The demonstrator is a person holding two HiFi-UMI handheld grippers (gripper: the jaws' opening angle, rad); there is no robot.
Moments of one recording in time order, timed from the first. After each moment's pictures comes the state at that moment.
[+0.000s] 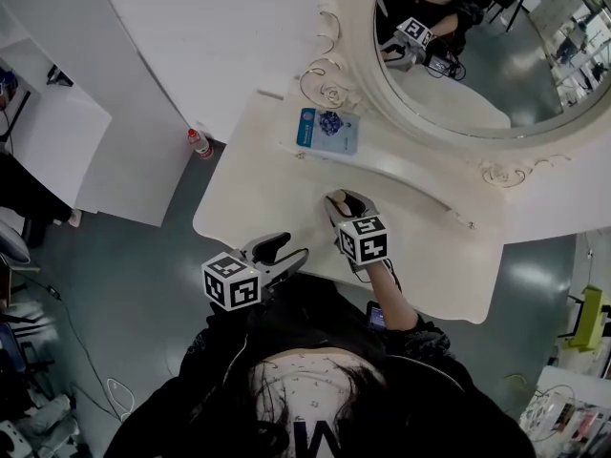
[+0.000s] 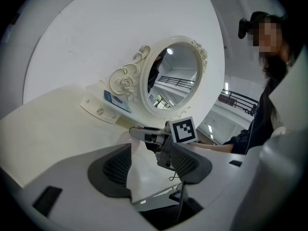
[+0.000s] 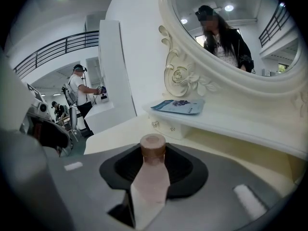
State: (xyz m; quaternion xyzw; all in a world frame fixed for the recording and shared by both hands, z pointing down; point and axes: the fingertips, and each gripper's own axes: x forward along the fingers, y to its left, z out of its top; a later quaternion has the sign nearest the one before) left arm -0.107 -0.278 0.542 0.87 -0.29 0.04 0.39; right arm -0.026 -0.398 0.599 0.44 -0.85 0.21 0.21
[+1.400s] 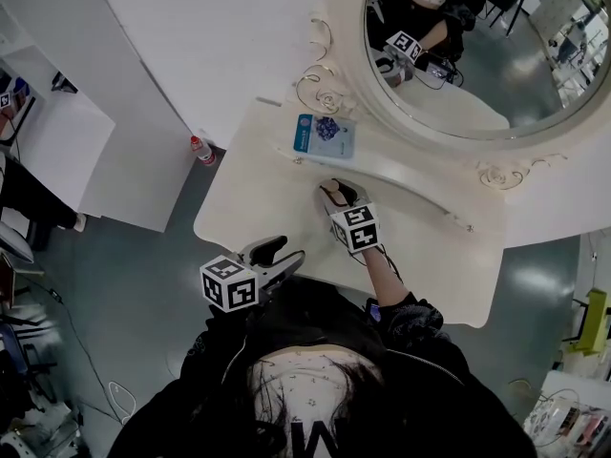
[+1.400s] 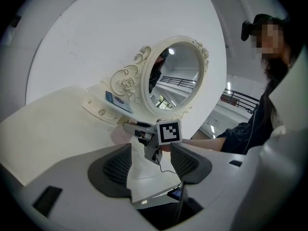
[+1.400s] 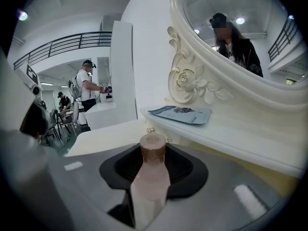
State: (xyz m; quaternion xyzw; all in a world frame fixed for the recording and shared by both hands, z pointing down) left arm -0.107 -0.278 0.543 0.87 -0.30 0.04 0.39; right arm -0.033 -0.438 0.612 0.42 -0.87 0.13 0.20
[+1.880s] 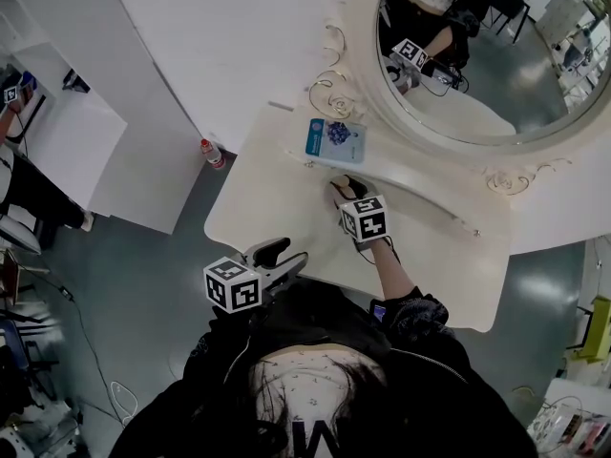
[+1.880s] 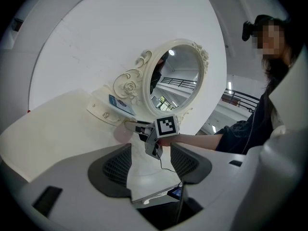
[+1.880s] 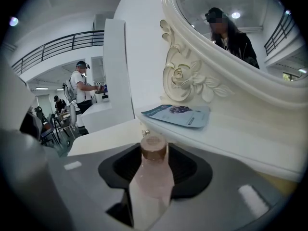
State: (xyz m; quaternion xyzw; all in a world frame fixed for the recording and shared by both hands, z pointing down) left arm -0.123 -0.275 0.537 0.87 -0.31 0.04 0.39; right arm -0.032 -0.457 0.613 0.44 -0.86 0.17 0.21
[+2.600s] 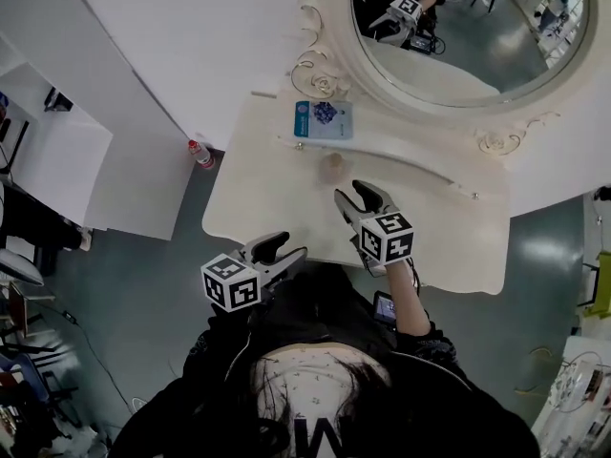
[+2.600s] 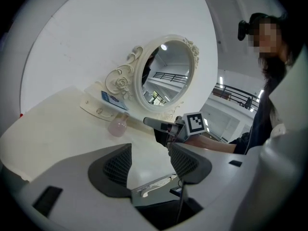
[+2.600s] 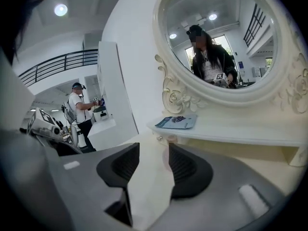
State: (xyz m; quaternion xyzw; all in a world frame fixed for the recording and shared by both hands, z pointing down) left arm -0.129 -0.247 0.533 0.89 -0.26 0.06 0.37; right arm -0.014 -0.360 0.537 0.47 -0.85 0.21 0.11
